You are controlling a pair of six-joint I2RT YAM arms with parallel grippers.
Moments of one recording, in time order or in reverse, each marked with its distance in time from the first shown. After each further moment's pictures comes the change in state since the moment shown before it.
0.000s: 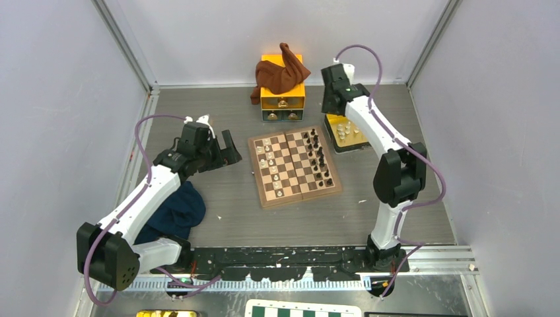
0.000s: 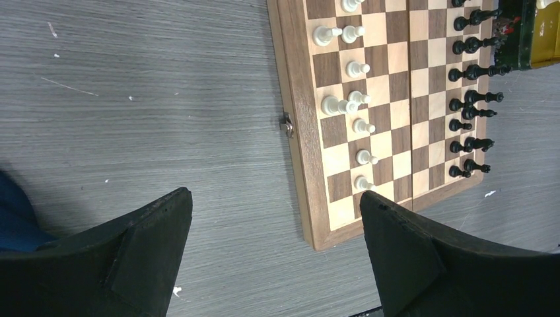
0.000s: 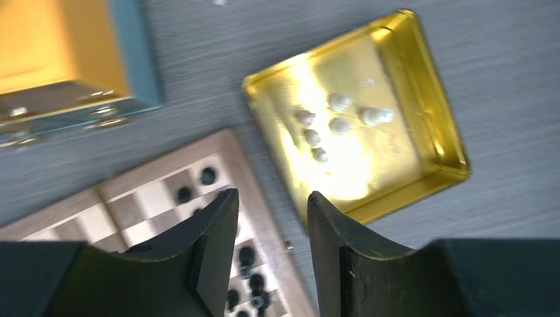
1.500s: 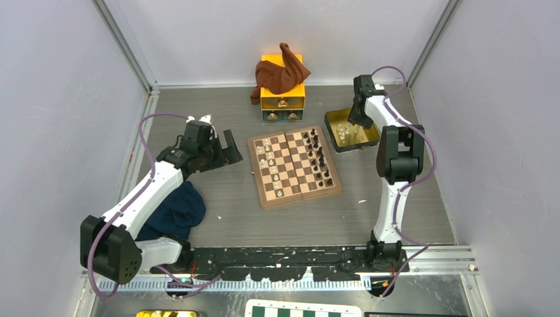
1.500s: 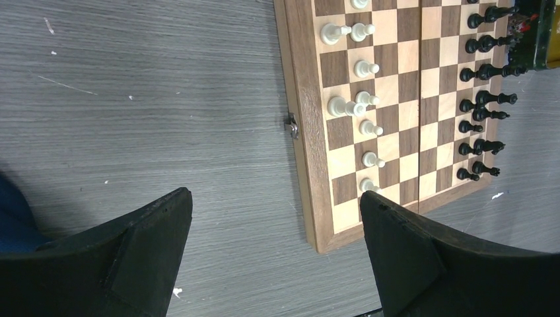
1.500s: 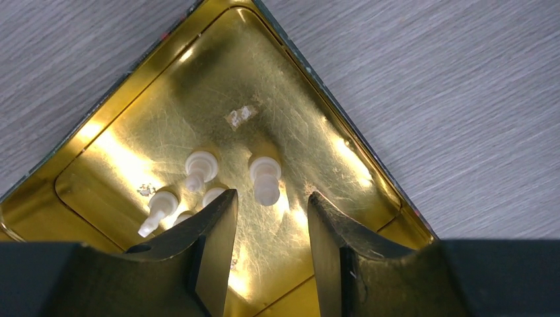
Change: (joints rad) left arm 0.001 0.042 0.014 -0.004 -0.001 0.000; right arm -0.332 0.261 -0.027 0.045 -0.093 0.073
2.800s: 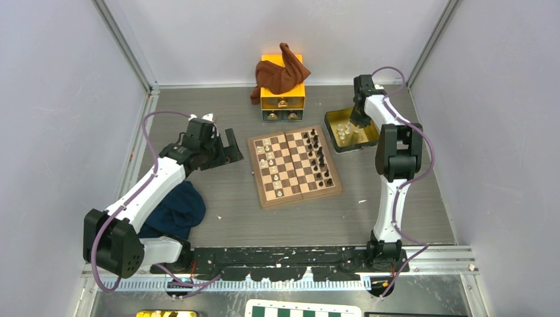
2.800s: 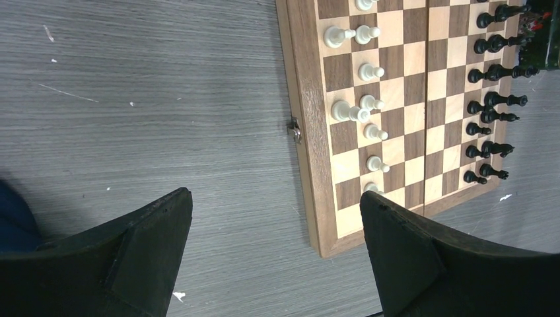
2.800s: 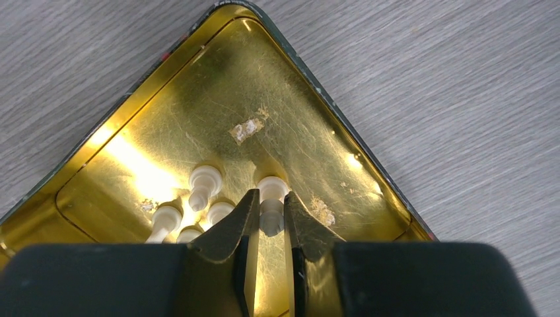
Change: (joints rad) left arm 0.000 0.048 0.029 -0.003 0.000 0.011; right arm -0.010 0.056 0.050 -0.002 -0.019 0.005
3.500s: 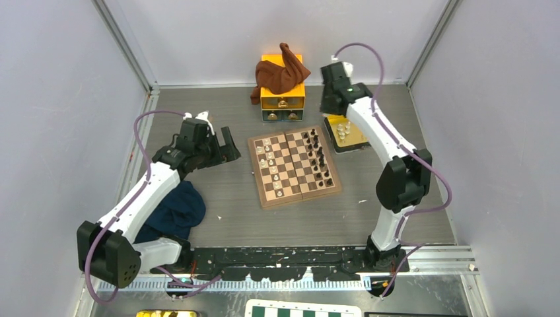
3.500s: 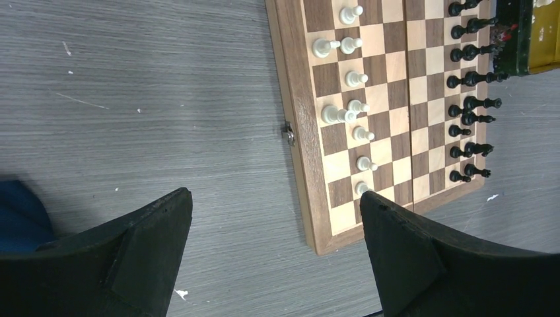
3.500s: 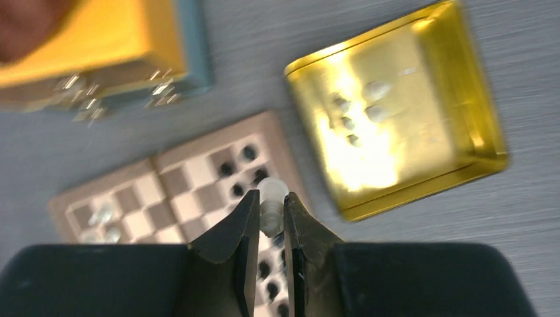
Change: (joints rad) left arm 0.012 -0.066 0.000 -0.010 0.000 0.018; right arm 0.266 -0.370 -0.032 -0.071 0.015 -0.027
